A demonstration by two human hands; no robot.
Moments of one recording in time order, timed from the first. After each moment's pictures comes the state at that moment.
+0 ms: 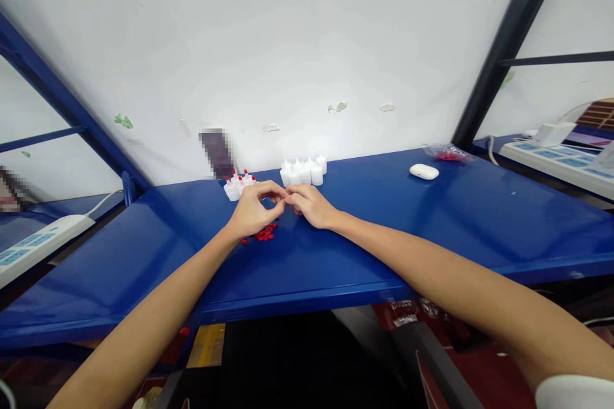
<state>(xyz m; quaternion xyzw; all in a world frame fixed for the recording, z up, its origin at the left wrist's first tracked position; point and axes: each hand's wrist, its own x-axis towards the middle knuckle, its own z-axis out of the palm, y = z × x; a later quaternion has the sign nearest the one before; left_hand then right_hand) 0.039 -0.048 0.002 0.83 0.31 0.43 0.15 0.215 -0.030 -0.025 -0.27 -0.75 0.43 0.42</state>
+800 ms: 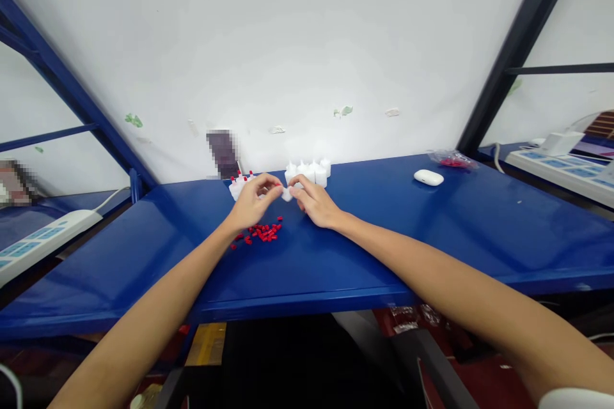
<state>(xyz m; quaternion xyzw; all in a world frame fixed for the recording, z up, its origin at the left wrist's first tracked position) 0.020 -0.029 0.004 0.80 0.36 0.45 0.19 0.218 -0.029 -0.021 -0.33 -0.75 0.37 0.44</state>
